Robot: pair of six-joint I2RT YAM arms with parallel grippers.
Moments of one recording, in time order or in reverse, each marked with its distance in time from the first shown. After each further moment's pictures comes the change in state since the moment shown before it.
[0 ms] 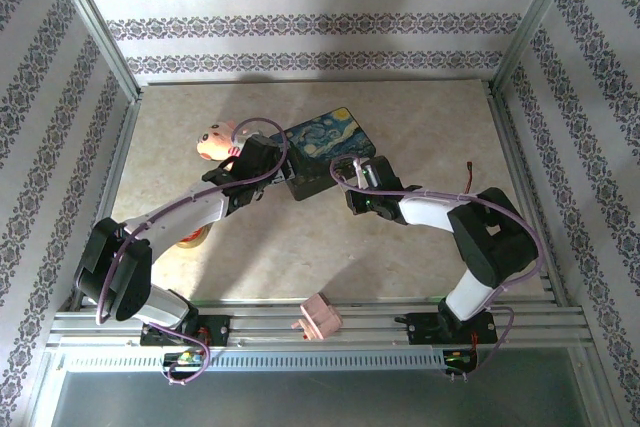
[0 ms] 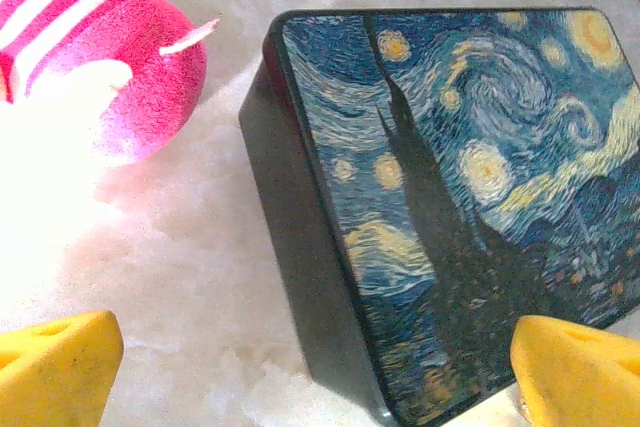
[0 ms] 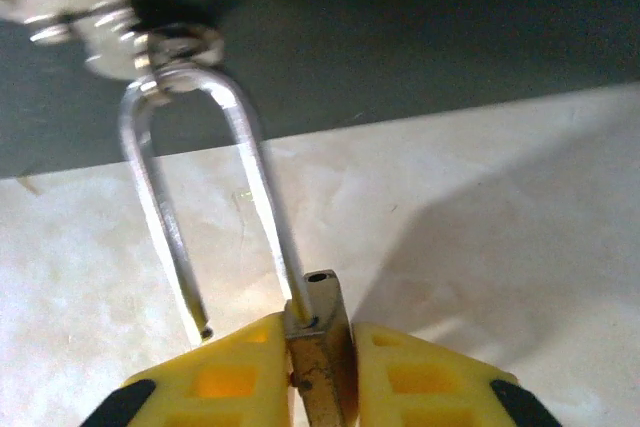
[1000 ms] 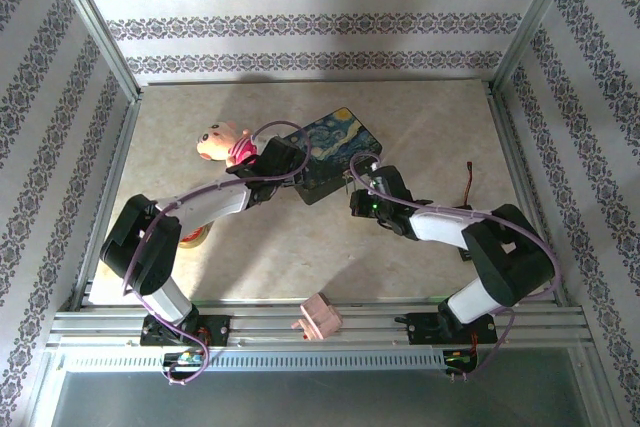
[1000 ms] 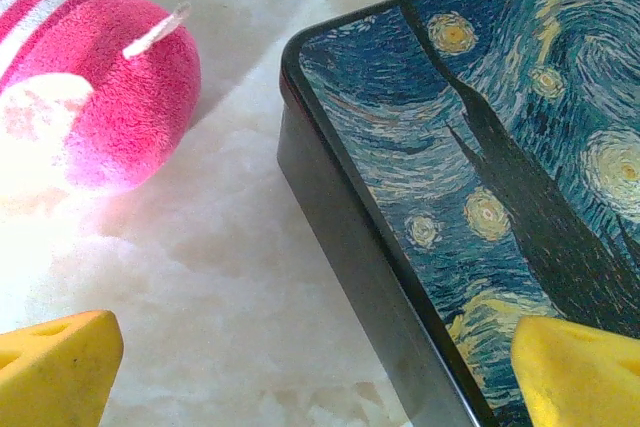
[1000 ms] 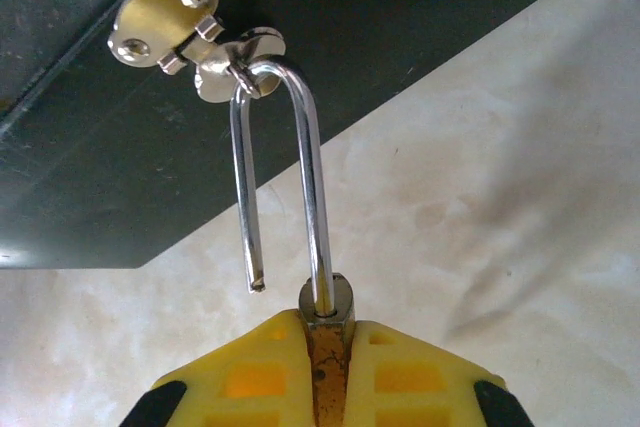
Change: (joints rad) left arm -0.055 0.177 0.079 -0.004 -0.123 0.129; right arm 0.011 -0.138 -0.161 0.141 -0.037 0.381
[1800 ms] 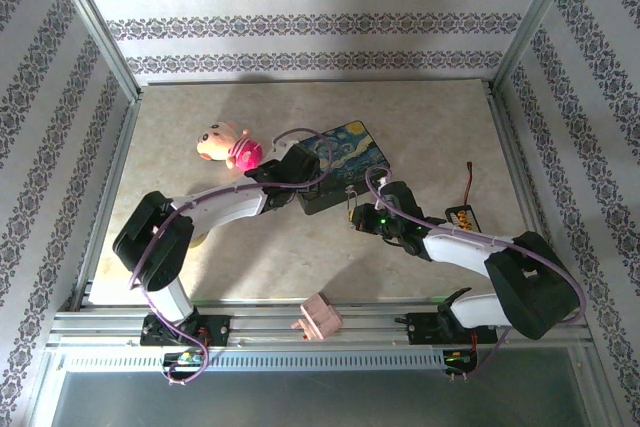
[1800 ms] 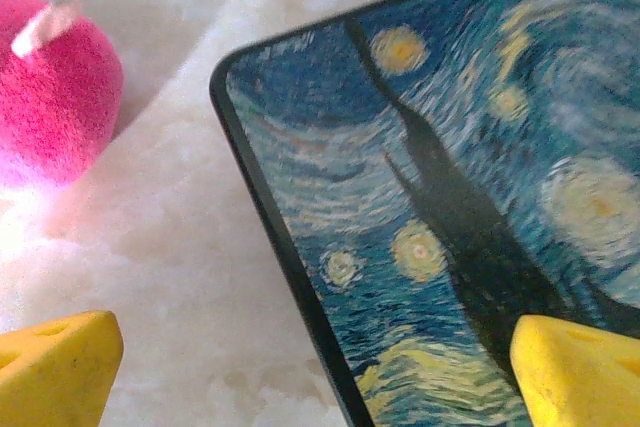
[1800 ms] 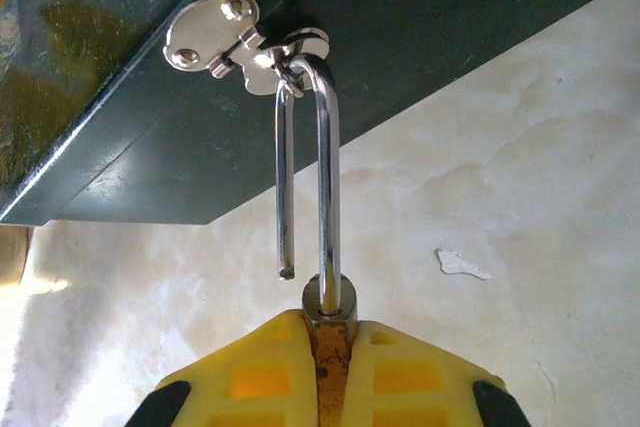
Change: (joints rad) left arm -0.103 0.073 0.056 -0.025 -0.080 0.049; right arm 0.018 -0.185 -0.152 0.008 -0.119 0.137
